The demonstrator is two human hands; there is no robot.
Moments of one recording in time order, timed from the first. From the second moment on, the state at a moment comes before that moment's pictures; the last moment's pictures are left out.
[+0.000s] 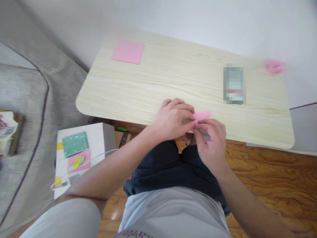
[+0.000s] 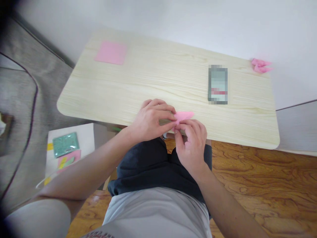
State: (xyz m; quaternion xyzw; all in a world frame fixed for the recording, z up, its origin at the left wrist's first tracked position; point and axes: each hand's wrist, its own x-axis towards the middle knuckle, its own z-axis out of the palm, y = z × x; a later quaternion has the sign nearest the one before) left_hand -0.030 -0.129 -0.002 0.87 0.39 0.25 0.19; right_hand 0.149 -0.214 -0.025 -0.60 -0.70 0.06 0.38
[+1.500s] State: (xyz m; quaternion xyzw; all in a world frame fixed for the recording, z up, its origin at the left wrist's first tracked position) left_hand -0.006 -0.144 -0.003 0.86 0.42 0.23 0.14; right_hand 0.206 -0.213 -0.025 -0.53 -0.77 0.07 0.35
